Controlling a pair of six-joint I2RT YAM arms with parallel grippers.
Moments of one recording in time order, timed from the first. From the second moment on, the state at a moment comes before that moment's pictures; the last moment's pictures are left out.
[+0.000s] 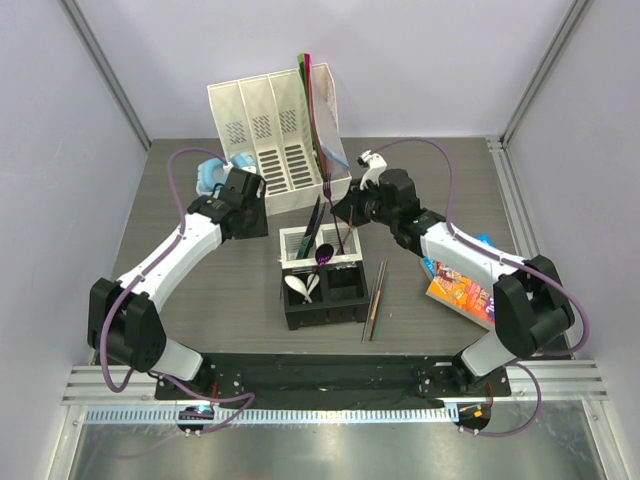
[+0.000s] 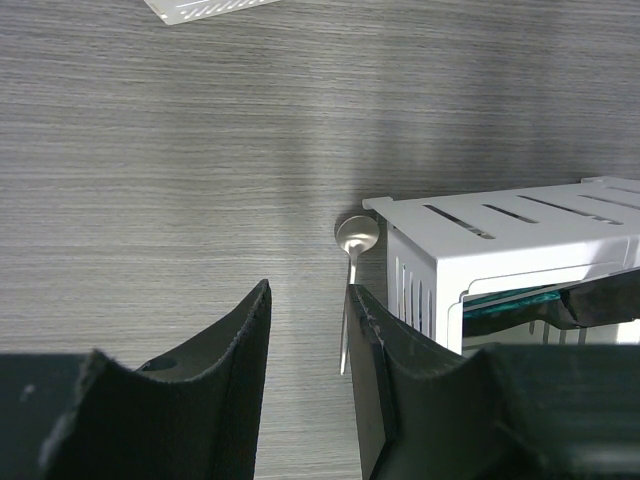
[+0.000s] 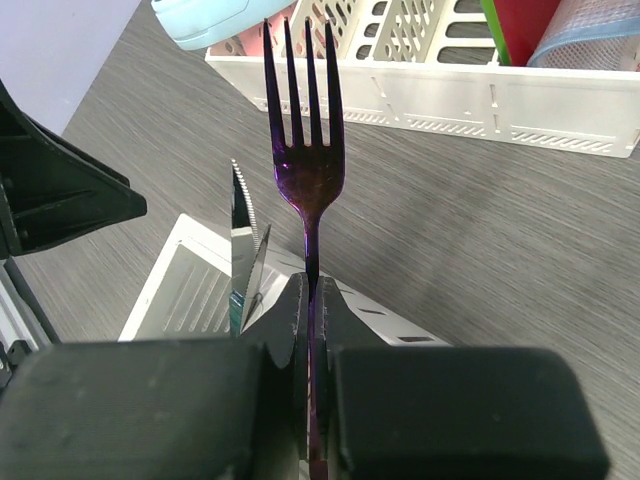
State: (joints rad) left arm -0.42 1.46 1.21 -0.69 -0.16 -0.45; right arm 0.54 1.53 1.03 0.13 -0.28 0.37
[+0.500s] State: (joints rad) left arm -0.42 1.46 1.21 -0.69 -0.15 -0.45; right arm 0.55 1.46 0.98 0.09 -0.27 0.37
